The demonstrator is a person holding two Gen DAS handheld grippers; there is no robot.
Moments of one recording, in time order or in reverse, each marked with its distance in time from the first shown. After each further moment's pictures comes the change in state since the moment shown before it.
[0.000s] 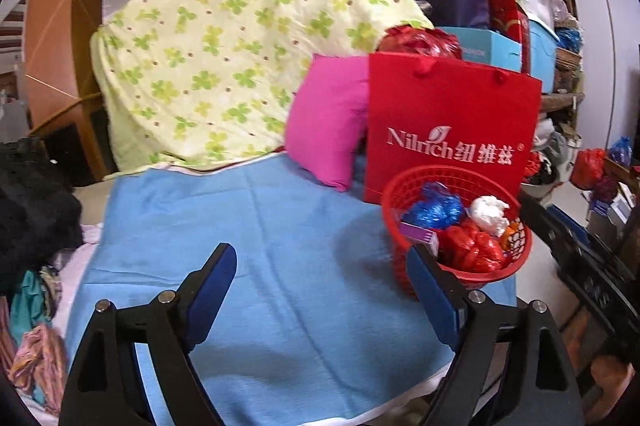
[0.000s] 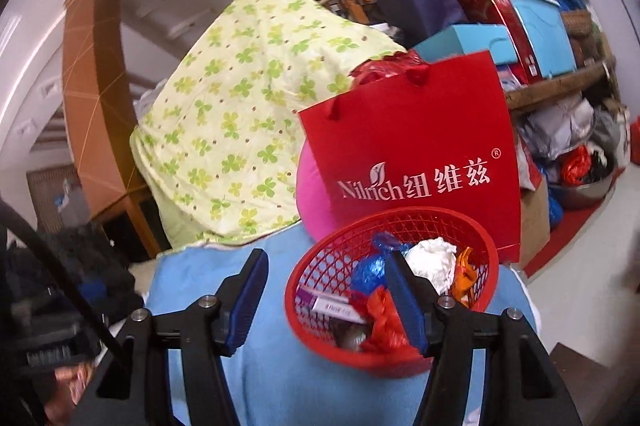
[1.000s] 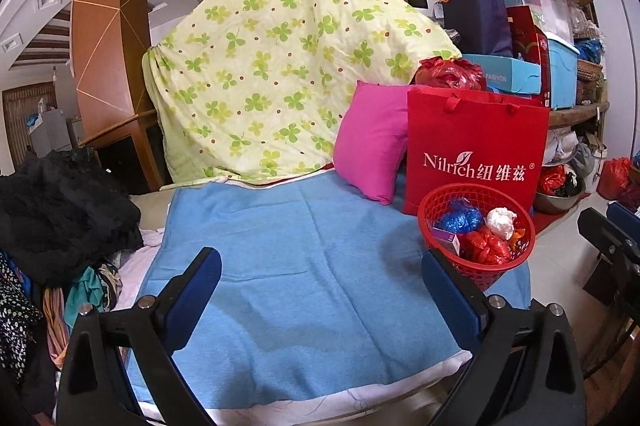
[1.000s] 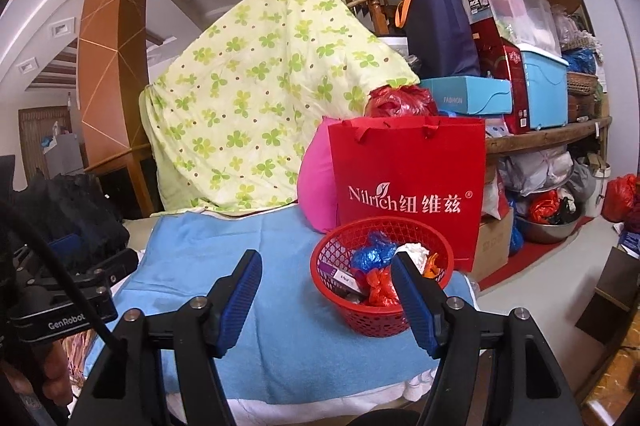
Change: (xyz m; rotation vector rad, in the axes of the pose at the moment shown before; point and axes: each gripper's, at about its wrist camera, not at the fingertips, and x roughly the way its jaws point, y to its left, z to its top) left arm -0.106 0.021 0.004 -0.010 -0.054 0.143; right arm -0.117 0.073 0.039 -0.153 0.039 -0.090
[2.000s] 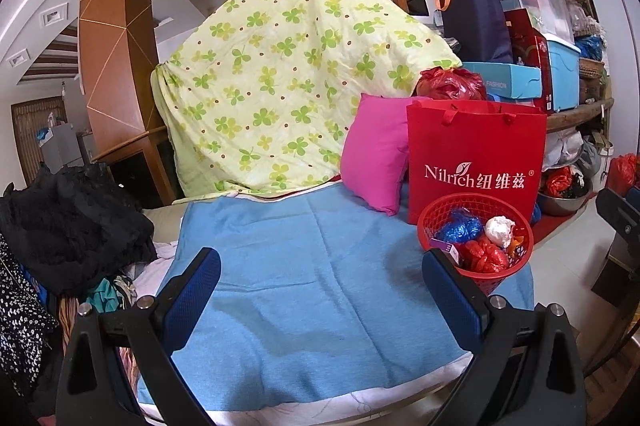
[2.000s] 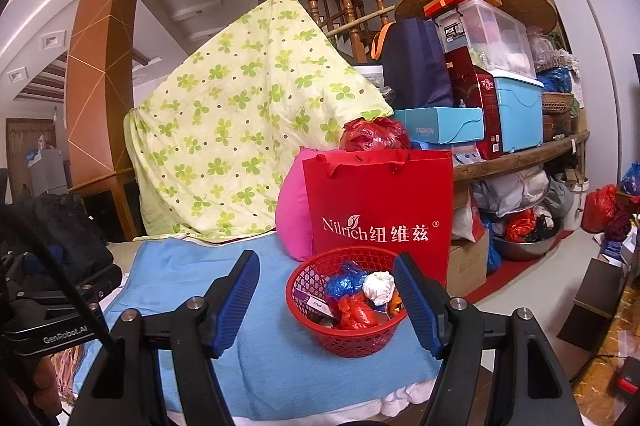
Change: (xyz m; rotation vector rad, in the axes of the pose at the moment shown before) left arm -0.023 -0.020 0.013 0.028 -0.032 0.045; right arm -0.029 -0.014 0.018 0.016 -0.080 -0.069
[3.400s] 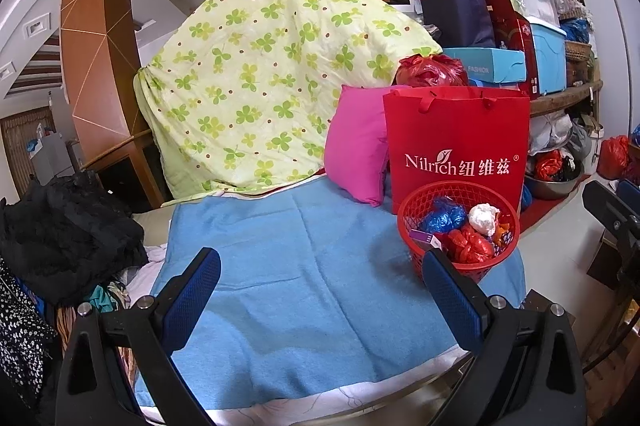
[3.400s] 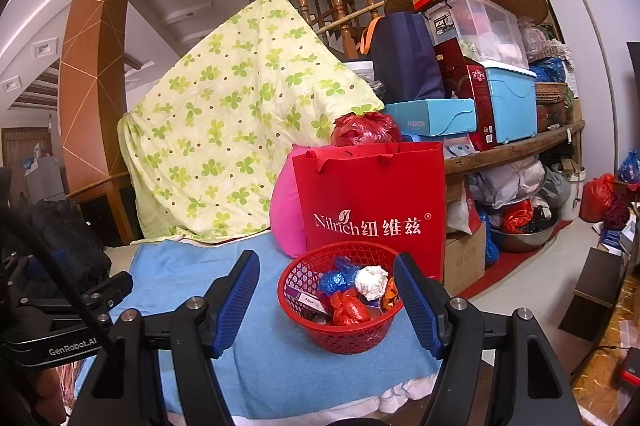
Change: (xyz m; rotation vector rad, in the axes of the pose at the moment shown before) left arm 0.002 -0.026 -0.004 0.046 0.025 -0.033; right arm 0.004 -0.023 0.001 0.024 0.005 -0.007
